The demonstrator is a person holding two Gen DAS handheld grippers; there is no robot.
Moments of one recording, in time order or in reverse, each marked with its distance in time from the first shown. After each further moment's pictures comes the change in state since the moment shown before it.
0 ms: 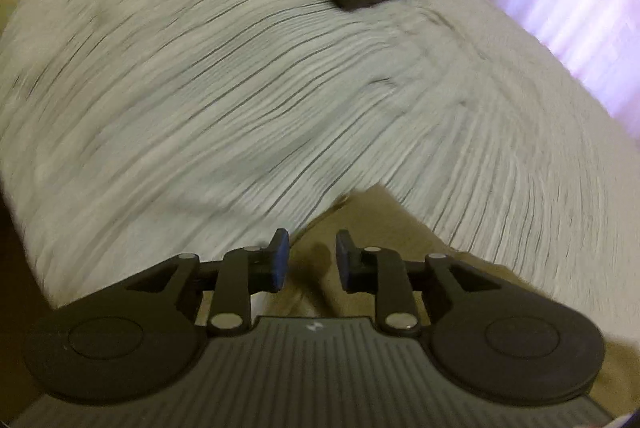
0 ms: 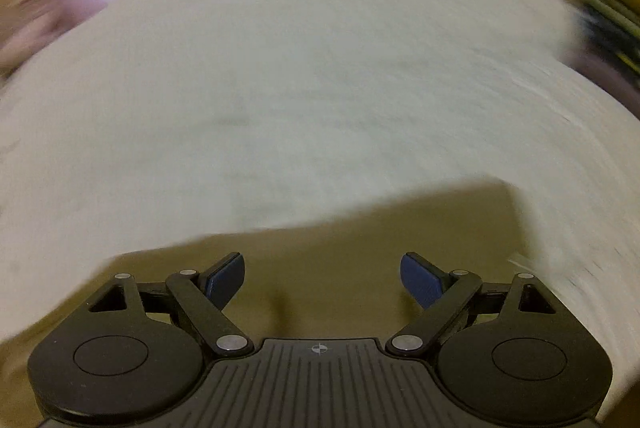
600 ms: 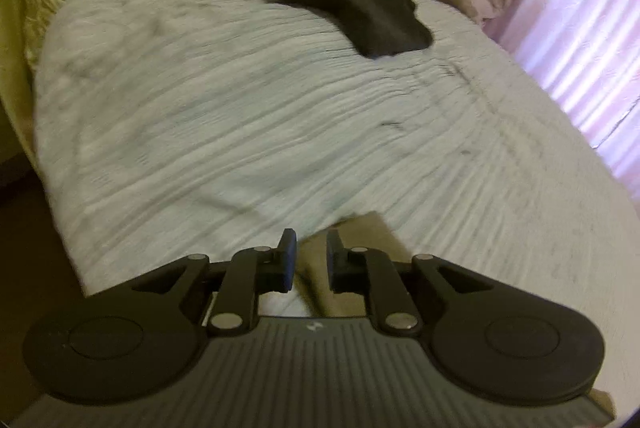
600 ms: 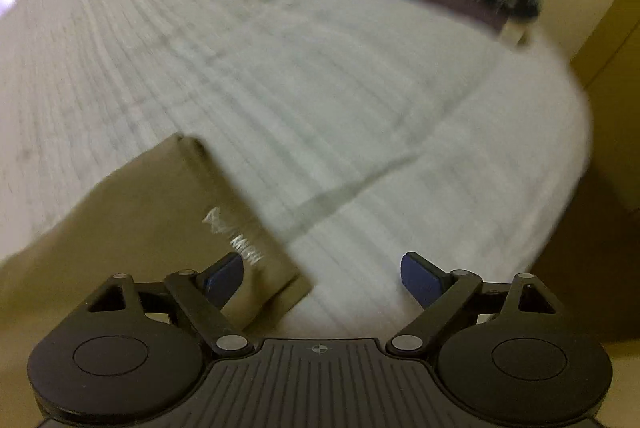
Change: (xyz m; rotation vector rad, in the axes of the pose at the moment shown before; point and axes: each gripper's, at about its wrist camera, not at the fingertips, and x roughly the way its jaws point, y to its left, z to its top) left arm -0.023 -0.007 0.003 -0.018 -0.101 -0.007; right arm -0.061 -0.185 -0.042 0.364 0.080 -0.409
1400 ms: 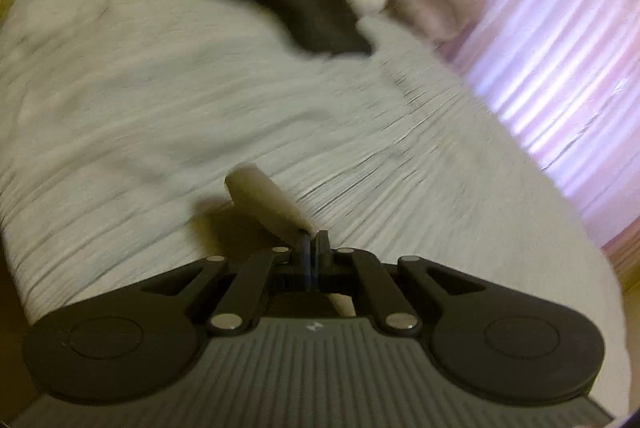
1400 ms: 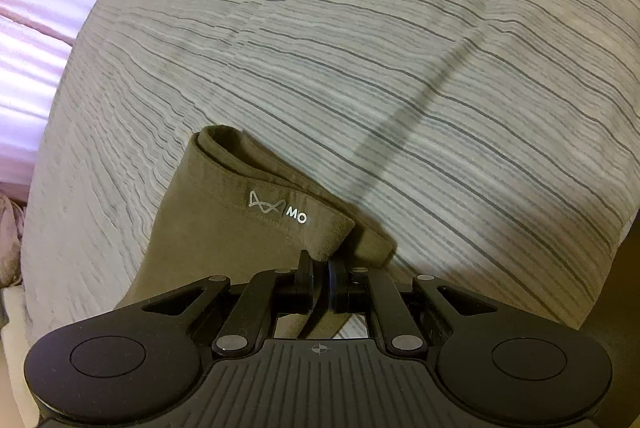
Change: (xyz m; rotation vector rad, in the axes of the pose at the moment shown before) left arm 0.010 -0.009 -0.046 -0.069 -0.021 -0.086; right arm 0.058 -0.047 -0.008 0.377 0.212 0.444
